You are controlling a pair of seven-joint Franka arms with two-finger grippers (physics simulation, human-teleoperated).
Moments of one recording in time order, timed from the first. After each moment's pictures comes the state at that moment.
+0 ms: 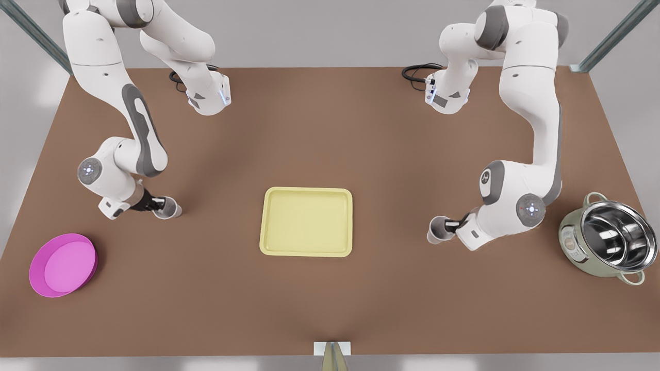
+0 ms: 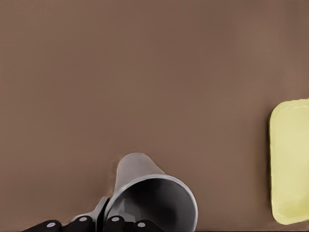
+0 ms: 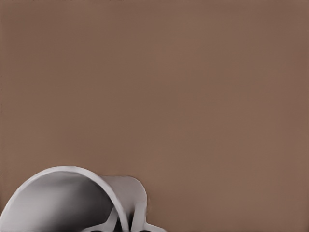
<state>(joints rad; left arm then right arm) -0.15 0.51 -0.10 -1.54 -0.16 1.95 0.00 -0.21 0.27 0.06 -2.23 0.07 2.49 -0.30</state>
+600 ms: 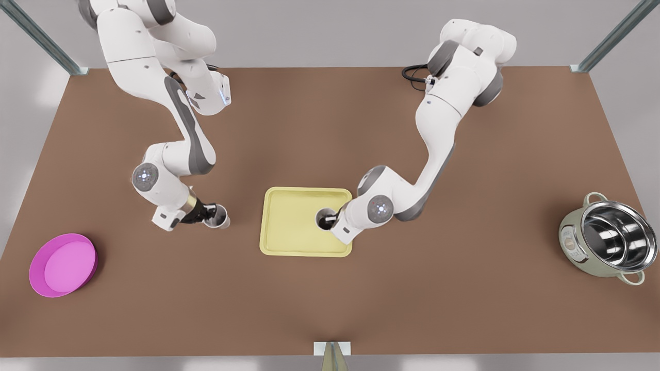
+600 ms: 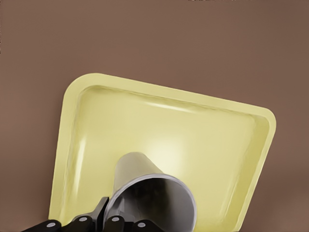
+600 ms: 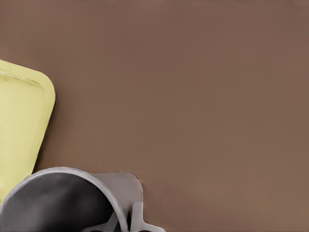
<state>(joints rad) -0.41 0.91 -0.31 -1.16 -0.15 2.05 -0.72 0.15 0.29 0.06 -2.06 0.15 2.42 -0.18</state>
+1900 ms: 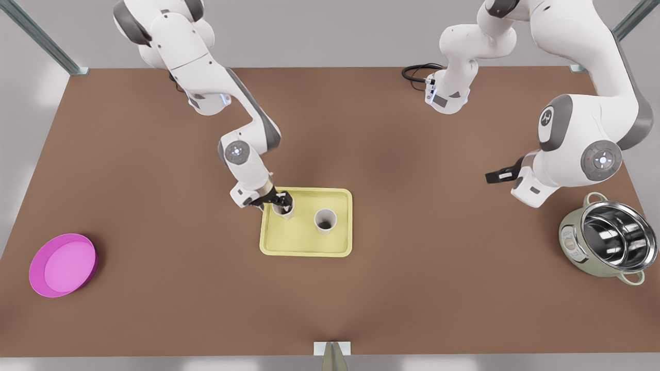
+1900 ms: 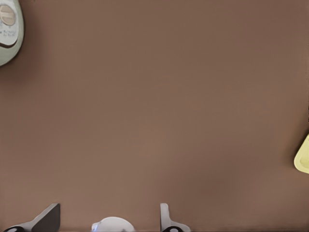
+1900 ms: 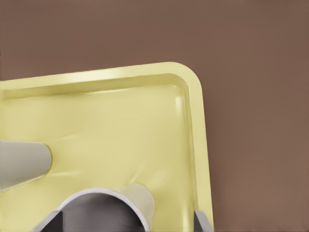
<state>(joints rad) -0.02 0.23 -0.07 -1.46 0.01 1.32 -0.29 0.50 0.37 0.05 -2.09 0.09 2.67 0.56</state>
